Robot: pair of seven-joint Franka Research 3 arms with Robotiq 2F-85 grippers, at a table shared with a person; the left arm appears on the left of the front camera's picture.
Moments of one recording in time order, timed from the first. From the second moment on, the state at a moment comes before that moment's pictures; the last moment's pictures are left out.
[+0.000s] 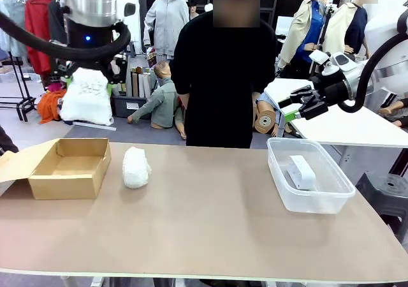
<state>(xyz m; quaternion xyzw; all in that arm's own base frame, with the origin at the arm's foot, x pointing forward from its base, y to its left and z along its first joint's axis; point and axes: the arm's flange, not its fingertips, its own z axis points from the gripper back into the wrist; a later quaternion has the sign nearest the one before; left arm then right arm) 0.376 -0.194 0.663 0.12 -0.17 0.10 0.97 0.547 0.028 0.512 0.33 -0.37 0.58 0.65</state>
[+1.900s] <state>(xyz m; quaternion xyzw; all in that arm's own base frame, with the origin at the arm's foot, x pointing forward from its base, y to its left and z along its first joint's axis) 0.440 -0.048 0.601 0.17 -0.10 0.04 0.98 0.547 0.028 0.512 0.33 -0.37 0.58 0.65</state>
